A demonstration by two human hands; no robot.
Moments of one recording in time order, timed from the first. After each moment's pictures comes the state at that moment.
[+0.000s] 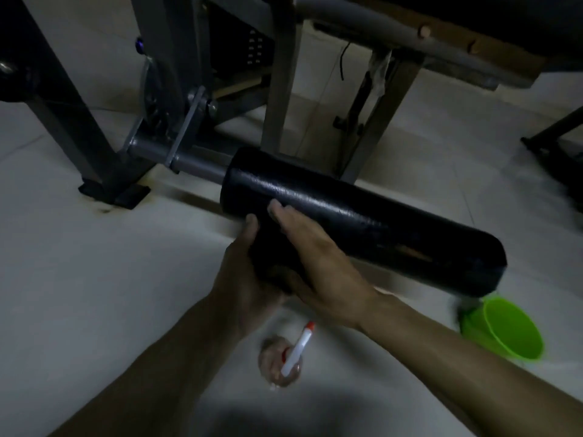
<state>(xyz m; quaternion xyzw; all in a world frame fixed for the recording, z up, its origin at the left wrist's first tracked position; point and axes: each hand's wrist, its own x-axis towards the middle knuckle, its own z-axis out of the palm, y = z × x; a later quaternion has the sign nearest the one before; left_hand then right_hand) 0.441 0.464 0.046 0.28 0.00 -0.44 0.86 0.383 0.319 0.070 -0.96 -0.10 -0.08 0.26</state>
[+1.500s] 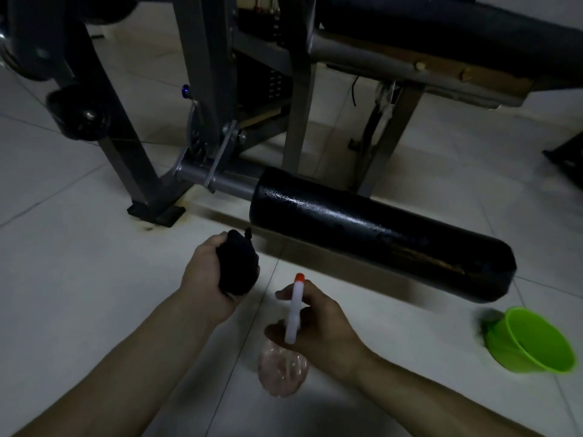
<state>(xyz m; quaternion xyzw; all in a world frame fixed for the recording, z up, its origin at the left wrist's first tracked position) 0.468 0.535 0.059 0.38 0.16 -0.35 0.84 0.335 0.375 0.012 -0.84 0.09 0.00 0.54</state>
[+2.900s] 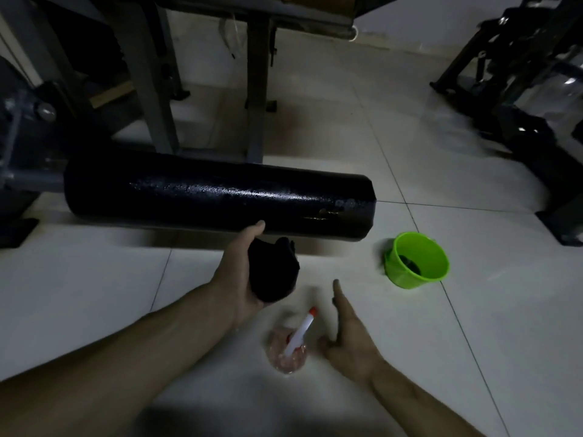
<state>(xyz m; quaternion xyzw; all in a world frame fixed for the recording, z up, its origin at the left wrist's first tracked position) 0.347 0.316 0.055 0.46 0.10 -0.55 0.69 0.155 0.192 -0.071 -0.84 0.33 -0.05 0.44</state>
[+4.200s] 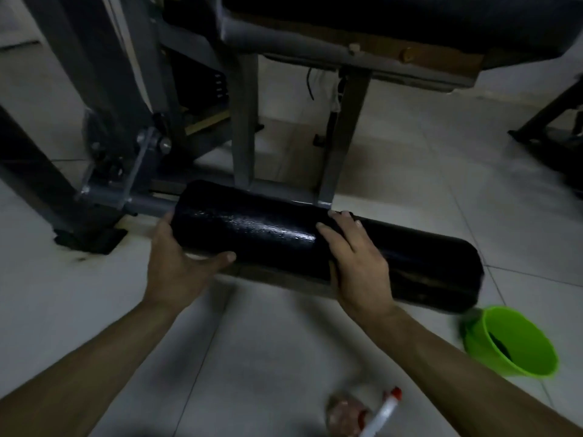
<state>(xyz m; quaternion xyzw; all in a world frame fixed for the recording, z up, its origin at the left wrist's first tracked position) 0.544 0.448 0.001 0.80 -0.16 0.04 0.58 0.379 0.199 0.028 -0.94 0.05 -0.33 0.09</state>
